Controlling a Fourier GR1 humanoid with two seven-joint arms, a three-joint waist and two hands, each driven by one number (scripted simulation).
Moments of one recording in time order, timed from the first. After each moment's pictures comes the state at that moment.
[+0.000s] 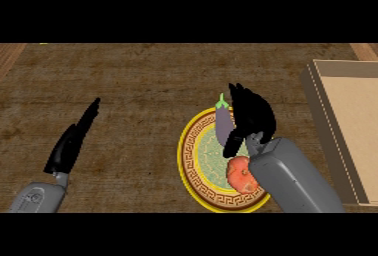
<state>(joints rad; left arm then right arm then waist) -0.15 0.38 -0.17 -1.32 -0.06 0.10 -0.03 -0.57 -0.16 0.44 -1.43 0.70 0.28 0.95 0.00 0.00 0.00</state>
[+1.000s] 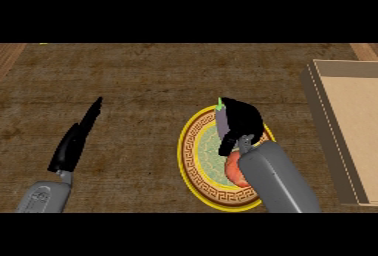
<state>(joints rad) -0.16 0.29 -0.07 -1.32 -0.17 0.04 -0.03 -0.53 -0.03 0.32 -1.23 0.84 0.26 0.76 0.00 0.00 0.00</state>
